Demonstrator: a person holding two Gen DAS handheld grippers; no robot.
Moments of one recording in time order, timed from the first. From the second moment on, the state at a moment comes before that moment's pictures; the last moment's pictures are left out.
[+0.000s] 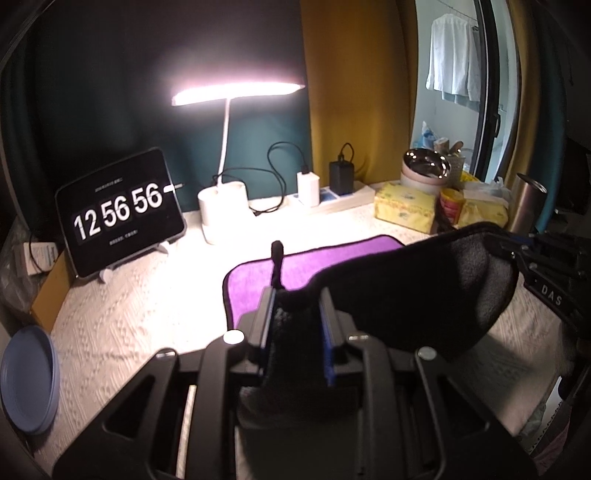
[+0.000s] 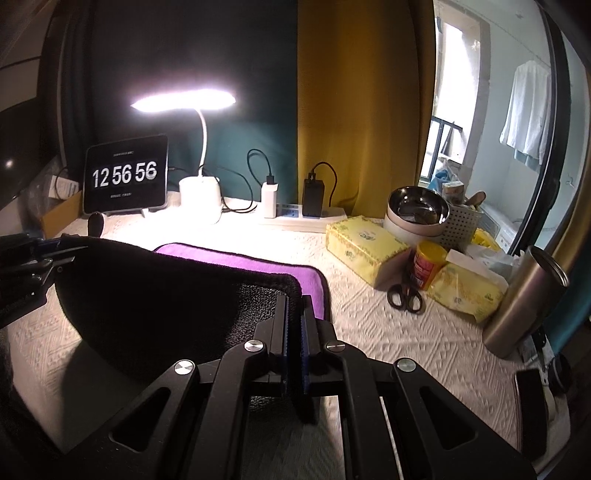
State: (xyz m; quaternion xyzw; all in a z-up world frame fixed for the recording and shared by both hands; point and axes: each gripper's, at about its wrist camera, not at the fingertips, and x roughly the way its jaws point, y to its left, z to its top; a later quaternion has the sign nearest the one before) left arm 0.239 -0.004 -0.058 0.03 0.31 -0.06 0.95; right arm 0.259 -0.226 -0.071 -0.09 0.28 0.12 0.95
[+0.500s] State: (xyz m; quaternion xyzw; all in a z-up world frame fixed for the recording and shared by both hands) left arm 0.316 0.013 -0.078 0.02 0.31 -0.06 0.95; right arm 0.339 -0.208 -0.082 -0.10 0.27 0.13 0.95
